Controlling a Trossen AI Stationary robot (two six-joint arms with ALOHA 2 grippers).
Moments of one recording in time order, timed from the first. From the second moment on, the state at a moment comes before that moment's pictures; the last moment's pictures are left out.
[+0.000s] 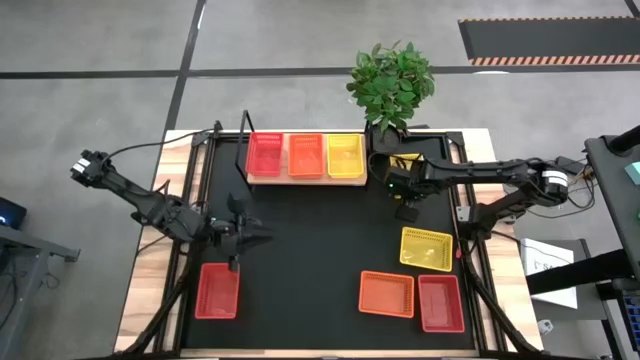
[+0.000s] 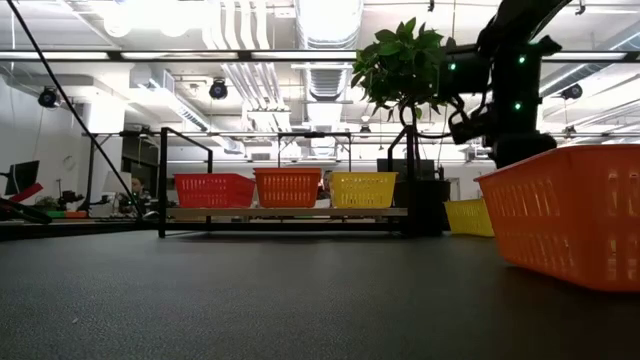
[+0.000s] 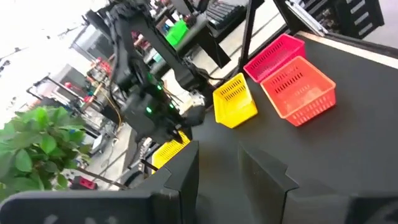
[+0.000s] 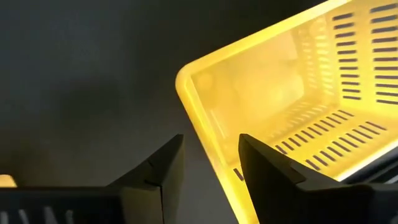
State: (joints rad) left arm -0.51 0.87 0.79 -0.13 -0.52 0.59; right arm -0.30 1.40 0.83 -0.91 0.23 0.03
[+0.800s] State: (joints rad) left arm -0.51 0.87 0.78 -0.11 -0.52 0.56; right arm -0.30 1.50 0.86 -0.97 0.22 0.07
